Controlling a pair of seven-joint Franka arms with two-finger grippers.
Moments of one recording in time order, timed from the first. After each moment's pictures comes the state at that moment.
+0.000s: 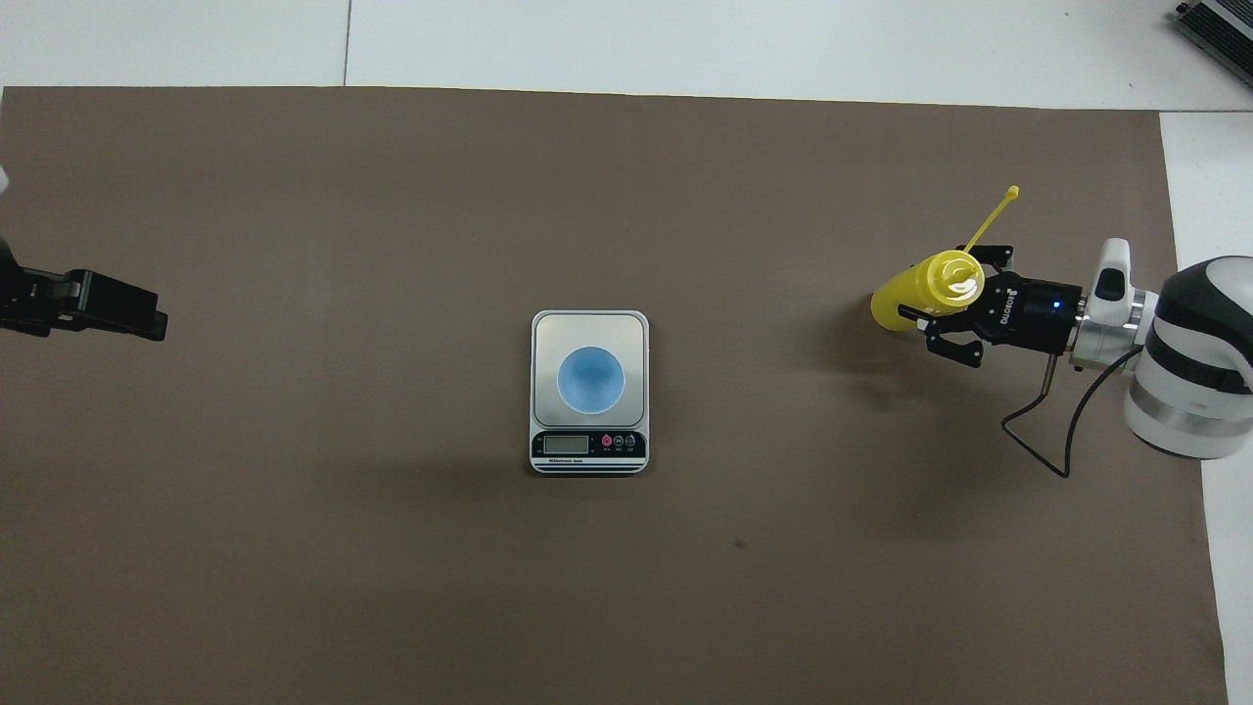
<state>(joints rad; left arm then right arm) 0.05 0.01 -0.12 -1.52 -0.05 1.49 0.02 -0.18 0.33 -0.05 -2.03 1.33 2.00 -2.22</state>
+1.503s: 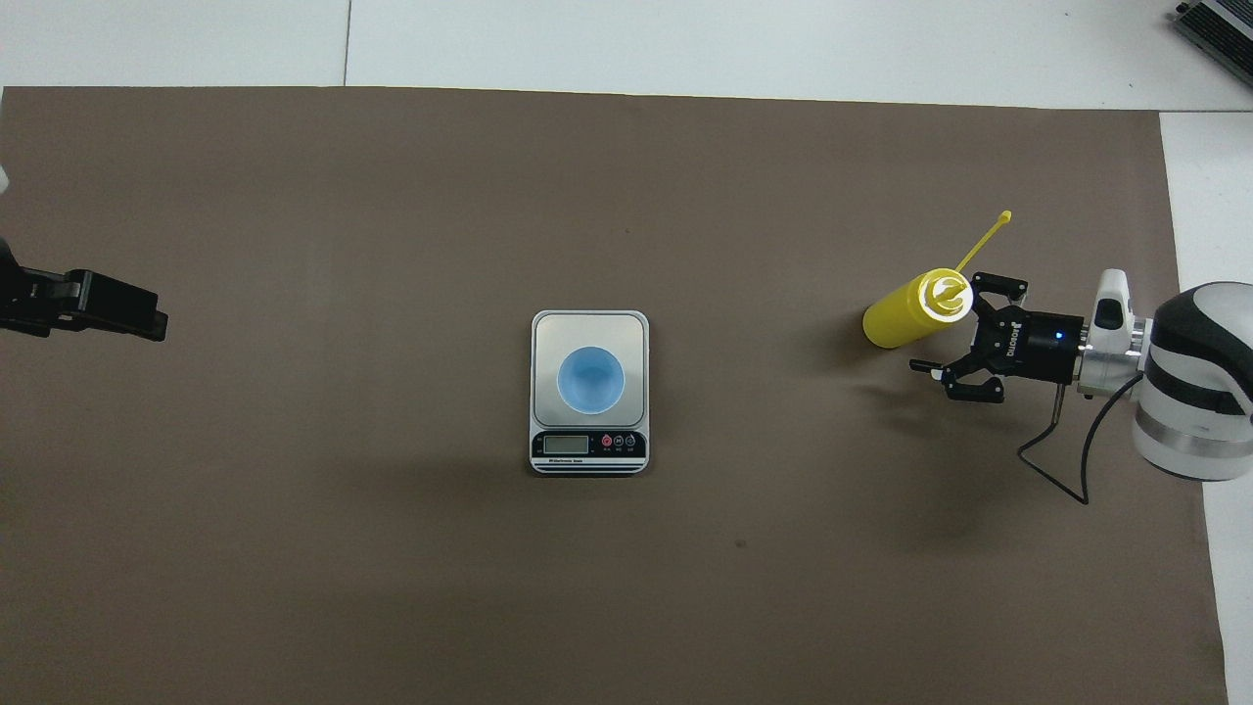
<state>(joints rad) 0.05 0.01 -0.12 -1.52 -0.05 1.49 0.02 -0.24 0.28 -0.06 -2.08 1.03 2.00 -2.23</state>
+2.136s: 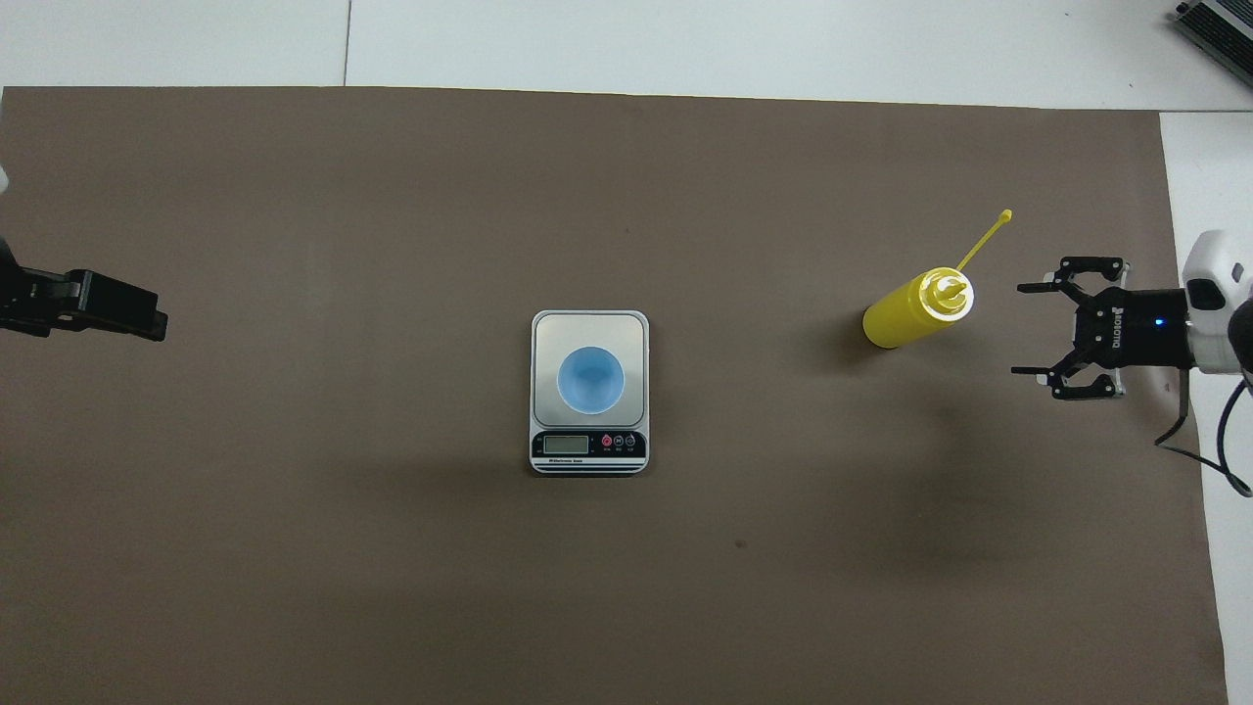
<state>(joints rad) 0.05 0.01 -0.12 -1.52 -0.05 1.49 0.02 -0.25 0.18 -0.06 -1.96 0.66 2.01 -2.11</state>
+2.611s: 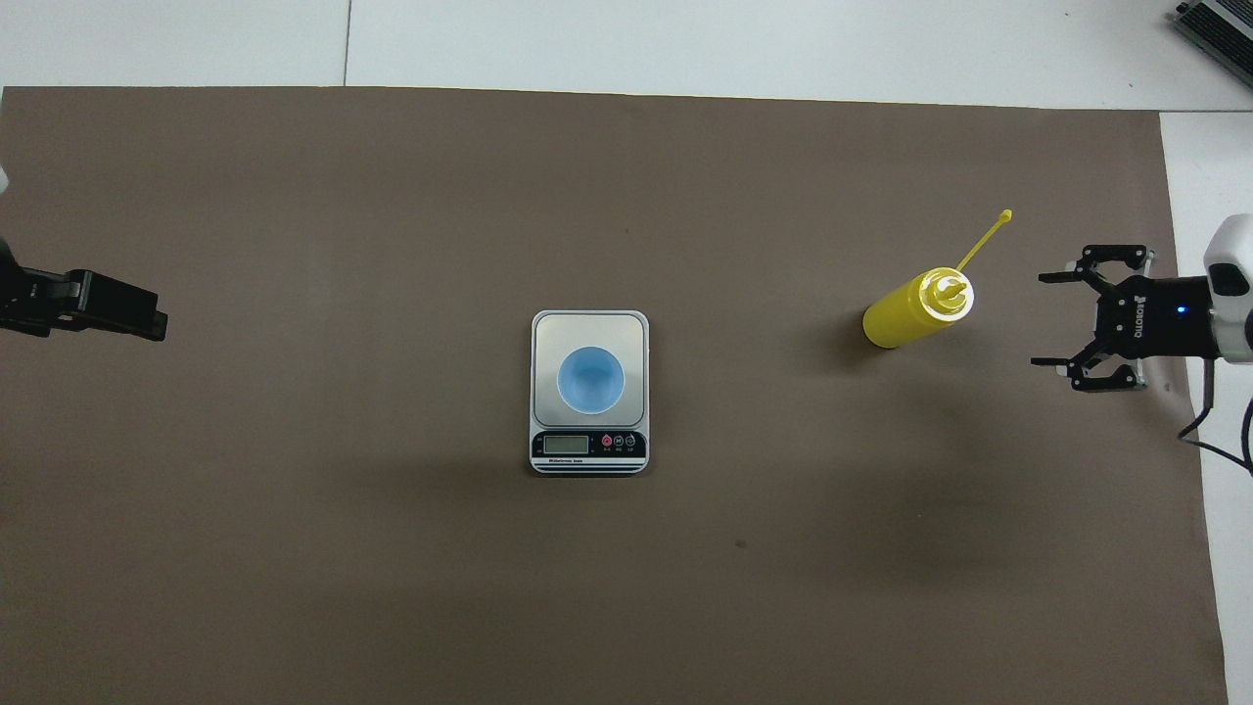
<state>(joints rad) 0.05 0.01 -0.12 -1.52 -0.05 1.49 0.02 -0.22 0.12 -0.05 -1.87 0.49 2.01 -1.82</state>
